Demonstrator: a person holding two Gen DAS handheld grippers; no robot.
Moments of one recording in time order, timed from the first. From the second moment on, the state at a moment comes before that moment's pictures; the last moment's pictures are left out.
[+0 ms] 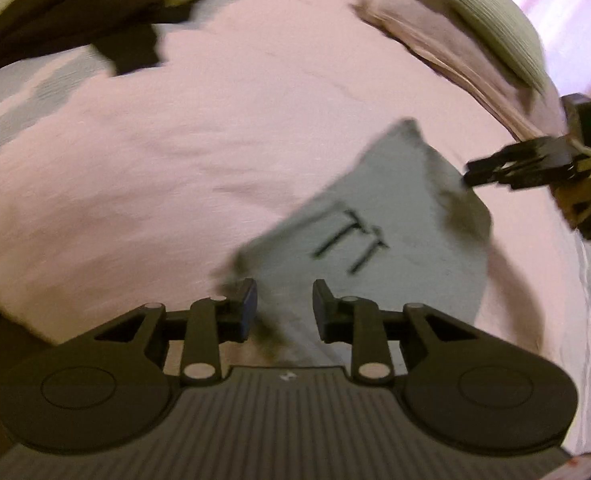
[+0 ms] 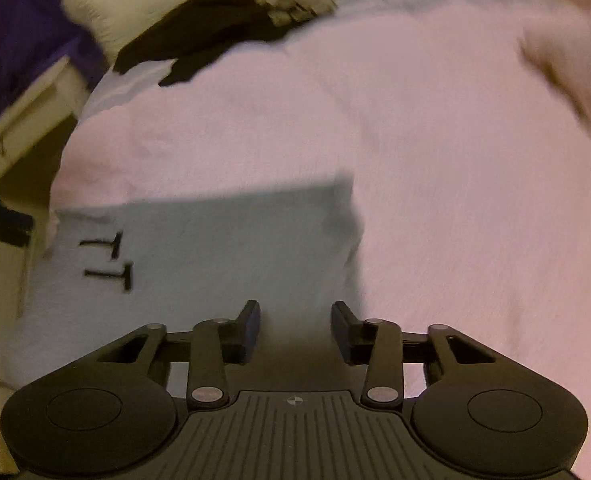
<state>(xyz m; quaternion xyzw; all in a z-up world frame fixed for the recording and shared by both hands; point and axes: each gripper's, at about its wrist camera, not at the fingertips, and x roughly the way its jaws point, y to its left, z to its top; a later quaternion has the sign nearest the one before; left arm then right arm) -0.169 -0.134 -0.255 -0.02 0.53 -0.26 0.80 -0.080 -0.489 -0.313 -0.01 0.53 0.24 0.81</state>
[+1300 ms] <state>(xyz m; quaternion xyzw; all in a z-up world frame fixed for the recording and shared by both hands) -0.160 -0.234 -0.300 0.15 0.54 -0.31 0.77 -0.093 -0.549 -0.372 0.22 0.46 0.15 0.85</state>
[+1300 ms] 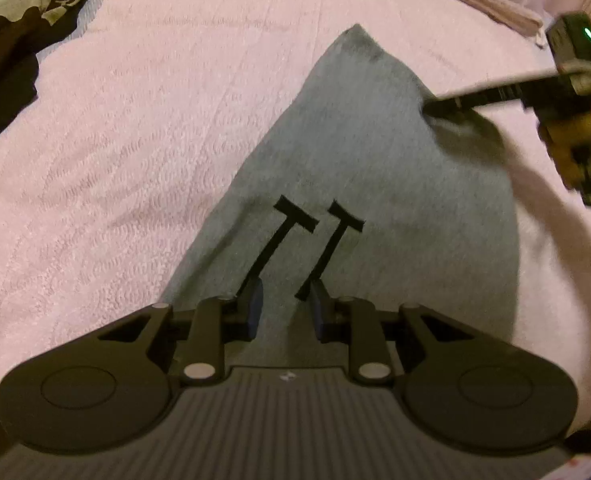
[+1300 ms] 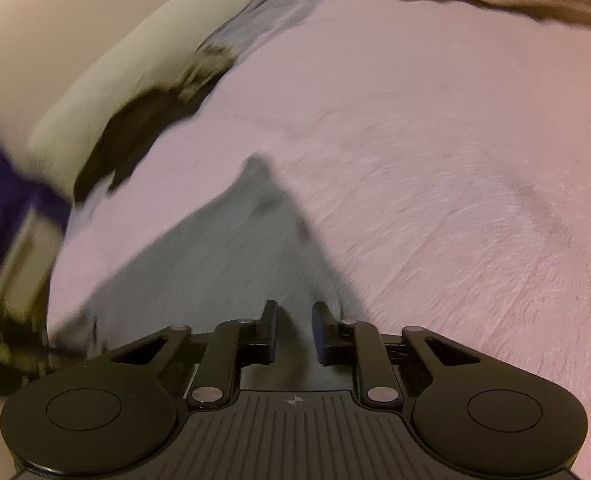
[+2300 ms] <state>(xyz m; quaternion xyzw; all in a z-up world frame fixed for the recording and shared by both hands) -0.116 -0.171 -0.310 0.20 0.53 -0.48 0.67 -0.259 -0.404 -0.328 0.32 0.45 -0.04 0.83</state>
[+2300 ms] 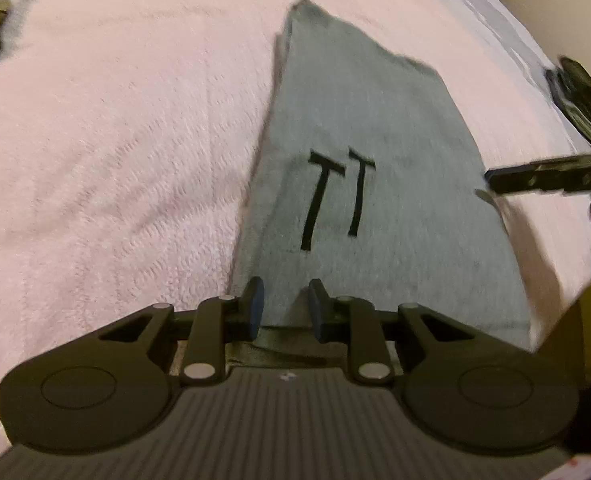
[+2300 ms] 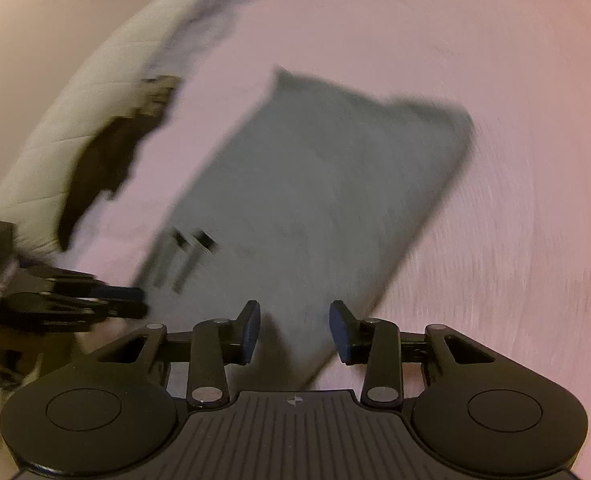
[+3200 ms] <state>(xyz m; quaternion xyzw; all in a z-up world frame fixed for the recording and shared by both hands) -0.073 -0.187 -0.273 0.24 0.53 -0.51 0.64 -0.268 -0.445 -0.303 0.38 0.42 -0.14 0.81</state>
